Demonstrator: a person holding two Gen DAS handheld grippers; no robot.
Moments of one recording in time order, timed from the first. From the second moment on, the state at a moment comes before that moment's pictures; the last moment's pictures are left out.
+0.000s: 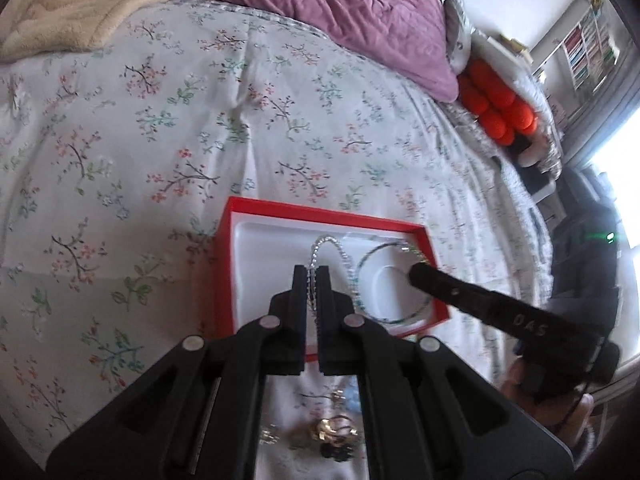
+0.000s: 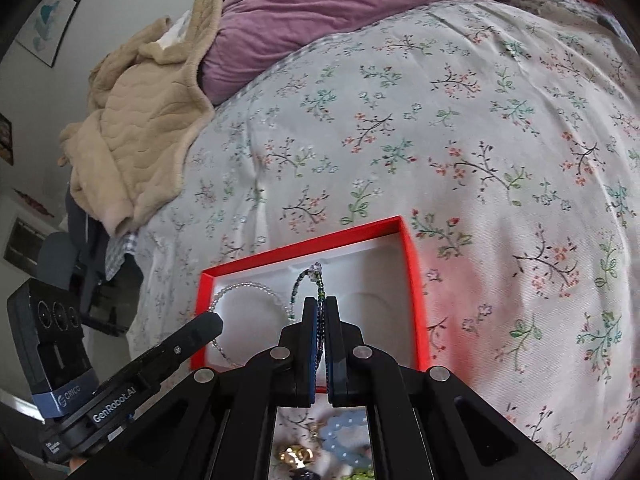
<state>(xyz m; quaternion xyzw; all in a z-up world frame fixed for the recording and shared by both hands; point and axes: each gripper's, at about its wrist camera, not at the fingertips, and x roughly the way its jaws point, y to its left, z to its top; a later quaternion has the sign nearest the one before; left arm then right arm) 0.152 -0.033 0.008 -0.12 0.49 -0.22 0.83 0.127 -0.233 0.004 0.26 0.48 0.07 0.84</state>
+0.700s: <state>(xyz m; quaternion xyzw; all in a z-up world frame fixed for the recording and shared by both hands) 0.121 -0.032 0.038 -0.01 0.45 -0.18 0.87 0.101 -0.235 0.035 0.19 0.45 0.05 0.87</state>
